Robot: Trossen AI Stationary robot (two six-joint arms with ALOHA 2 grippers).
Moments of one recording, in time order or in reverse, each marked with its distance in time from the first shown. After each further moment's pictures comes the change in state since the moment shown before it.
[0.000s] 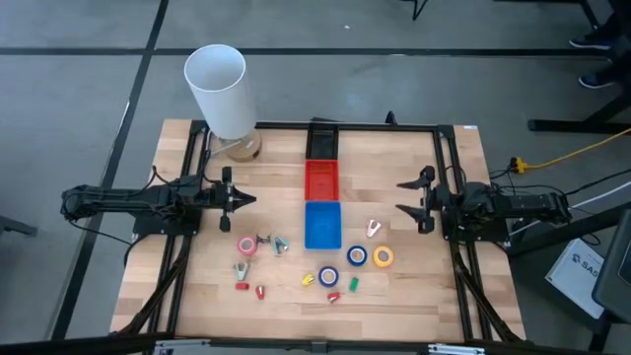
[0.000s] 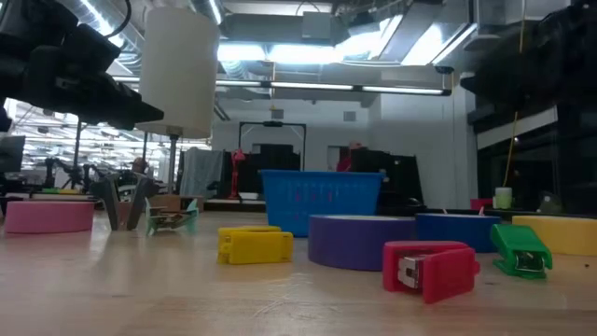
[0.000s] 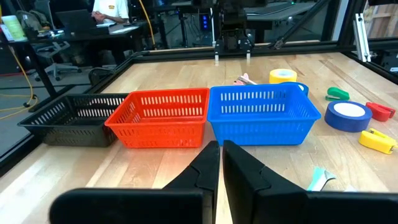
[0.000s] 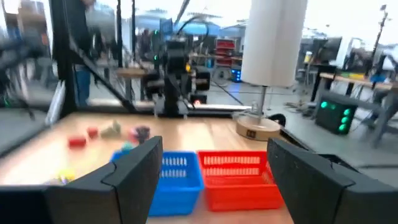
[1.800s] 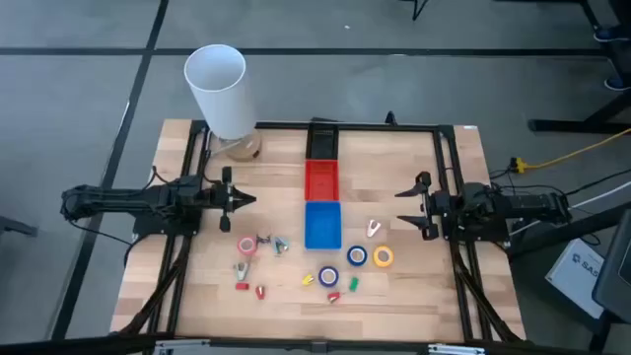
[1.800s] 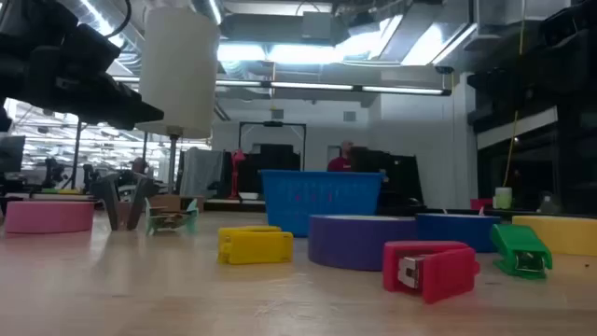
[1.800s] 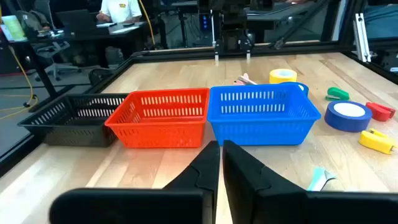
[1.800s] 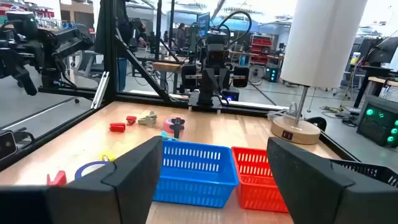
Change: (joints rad) left arm 0.000 0.000 0.000 0.000 0.000 0.000; right arm 0.003 -0.003 0.000 -0.049 -0.157 -0.066
